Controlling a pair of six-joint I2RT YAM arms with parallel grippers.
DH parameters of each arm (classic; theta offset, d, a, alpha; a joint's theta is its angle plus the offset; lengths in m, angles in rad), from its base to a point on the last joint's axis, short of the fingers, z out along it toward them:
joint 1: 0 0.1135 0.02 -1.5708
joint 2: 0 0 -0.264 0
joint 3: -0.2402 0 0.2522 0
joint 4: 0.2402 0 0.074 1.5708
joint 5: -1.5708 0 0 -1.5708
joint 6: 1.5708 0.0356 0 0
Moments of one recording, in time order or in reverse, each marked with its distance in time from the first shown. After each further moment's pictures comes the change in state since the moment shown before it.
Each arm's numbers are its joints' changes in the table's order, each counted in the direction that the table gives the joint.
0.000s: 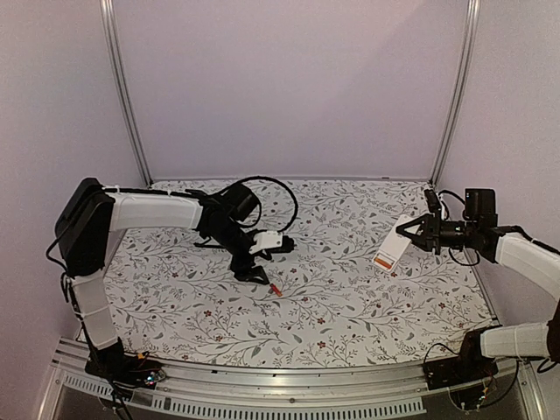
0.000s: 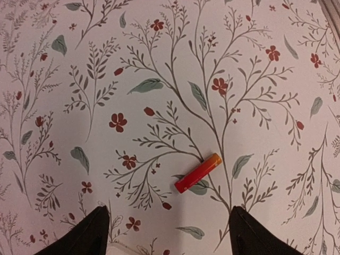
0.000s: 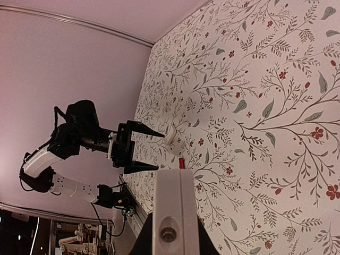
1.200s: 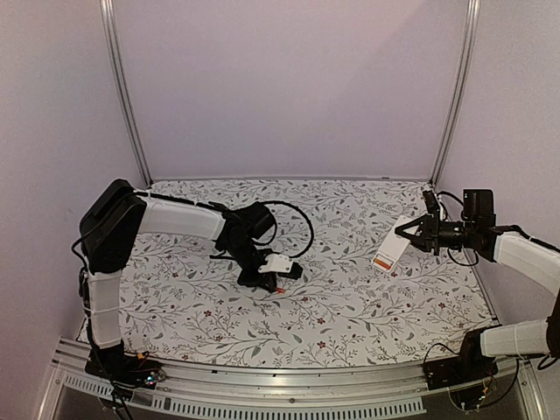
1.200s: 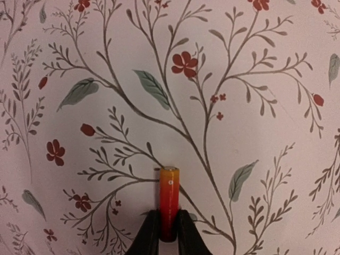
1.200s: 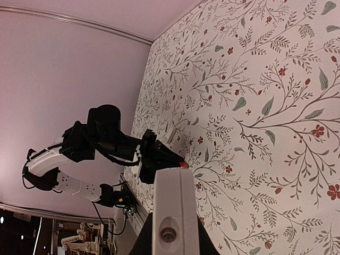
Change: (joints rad) left arm -0.066 0.171 -0.056 0.050 0.027 0.218; right arm 0.000 0.026 0.000 -0.009 0.011 0.000
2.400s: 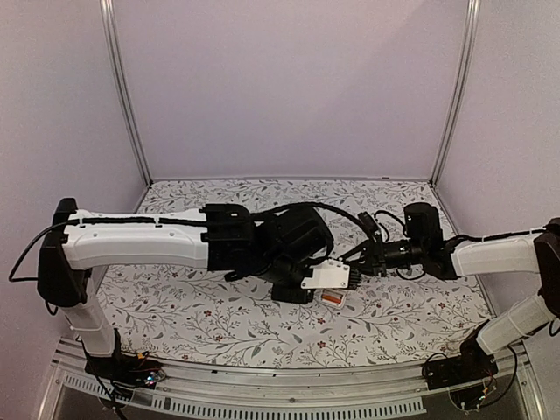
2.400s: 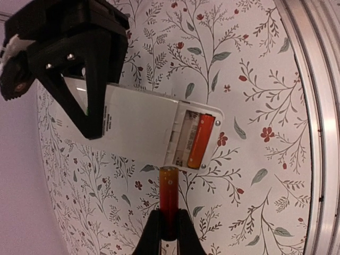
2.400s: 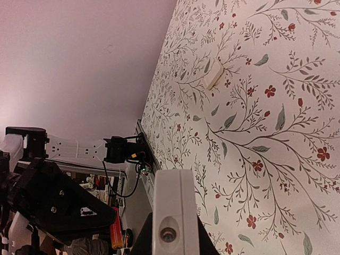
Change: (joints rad) left arm -0.499 -0.255 -0.229 0.156 0.584 -0.396; right arm 0.493 0.254 0.058 -0.467 -0.108 0.231
